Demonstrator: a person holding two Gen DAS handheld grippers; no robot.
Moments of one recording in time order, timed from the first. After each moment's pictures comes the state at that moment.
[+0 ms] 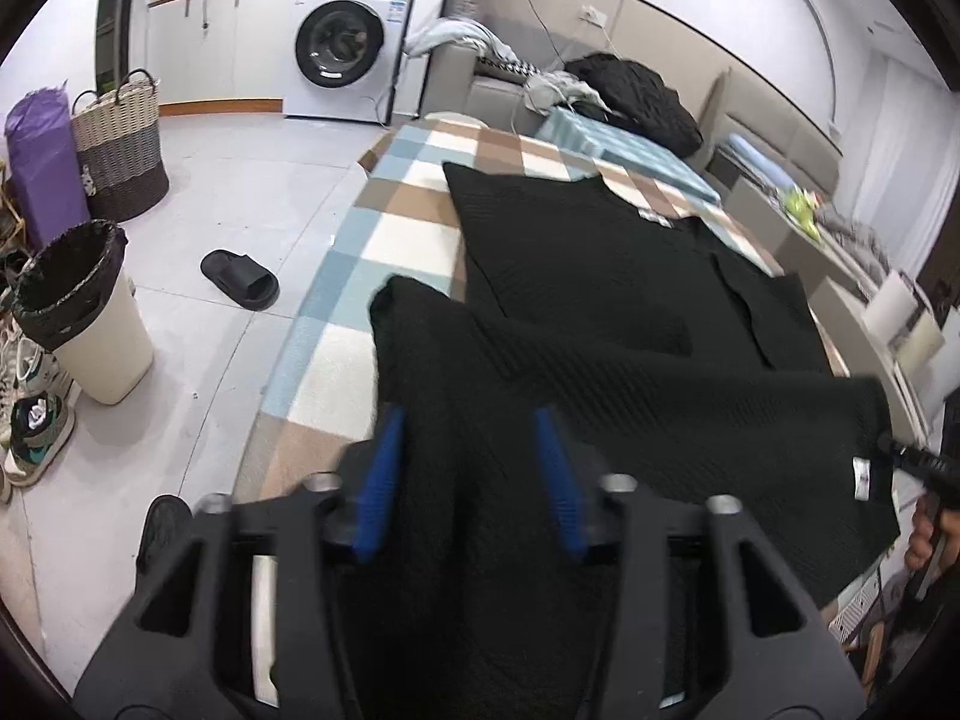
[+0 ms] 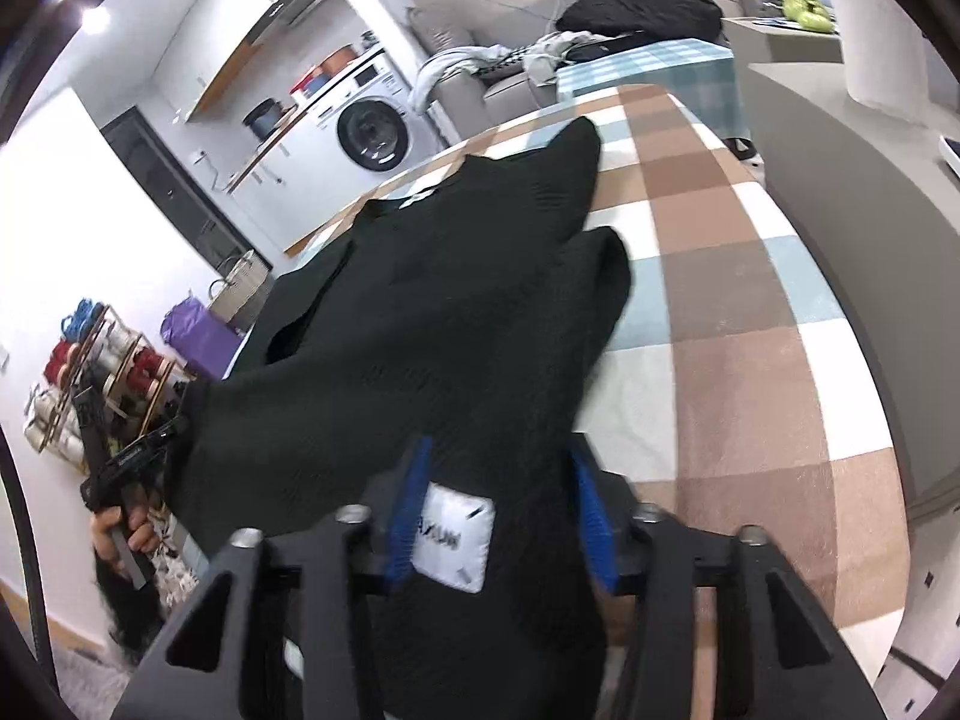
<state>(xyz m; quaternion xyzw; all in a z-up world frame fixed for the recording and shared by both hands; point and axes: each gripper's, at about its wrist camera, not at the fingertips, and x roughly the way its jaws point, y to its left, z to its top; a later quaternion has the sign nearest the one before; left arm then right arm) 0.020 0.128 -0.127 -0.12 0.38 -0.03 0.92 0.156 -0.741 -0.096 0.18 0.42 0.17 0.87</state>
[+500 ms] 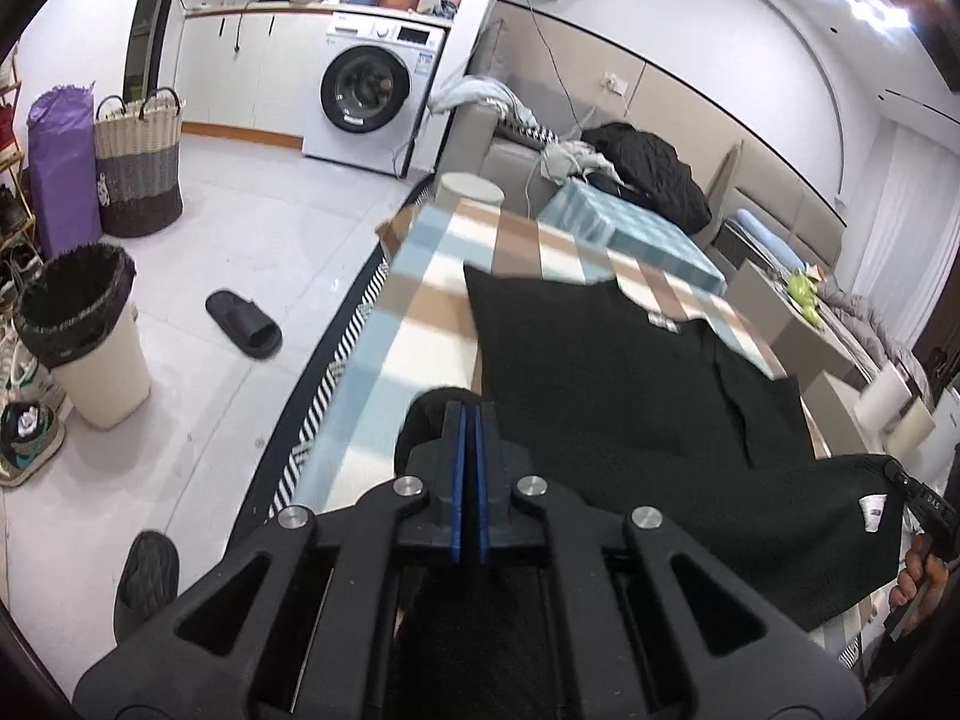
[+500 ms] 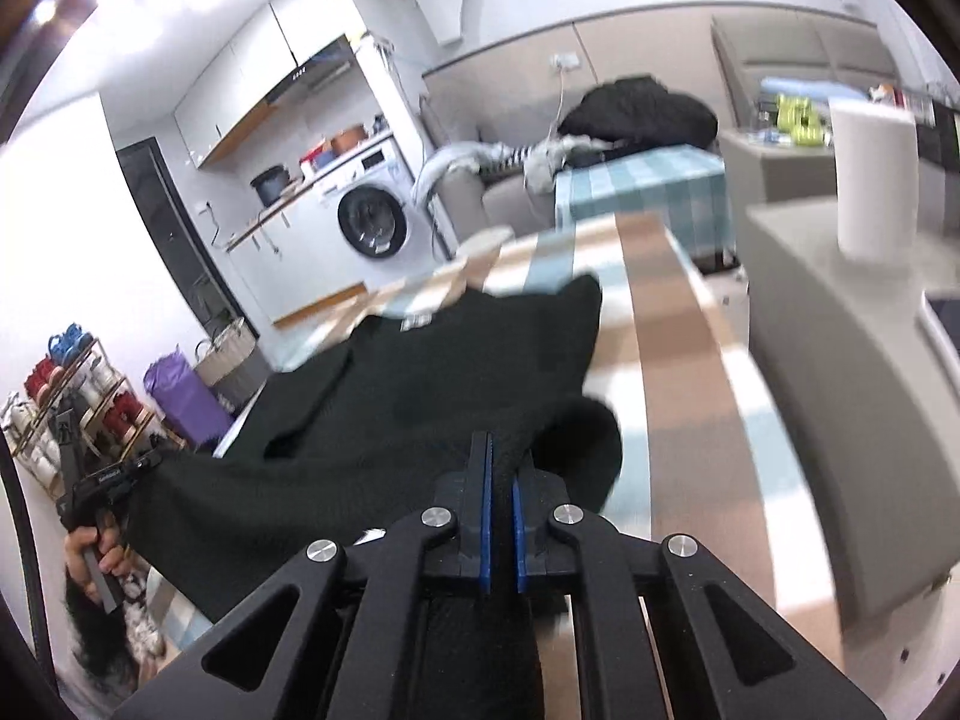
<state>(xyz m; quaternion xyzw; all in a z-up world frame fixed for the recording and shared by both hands) 0.054 0.161 -0.088 -0.16 0.31 -0.01 0.94 0.171 -0.742 -0.040 0.15 0.30 0.14 0.93</state>
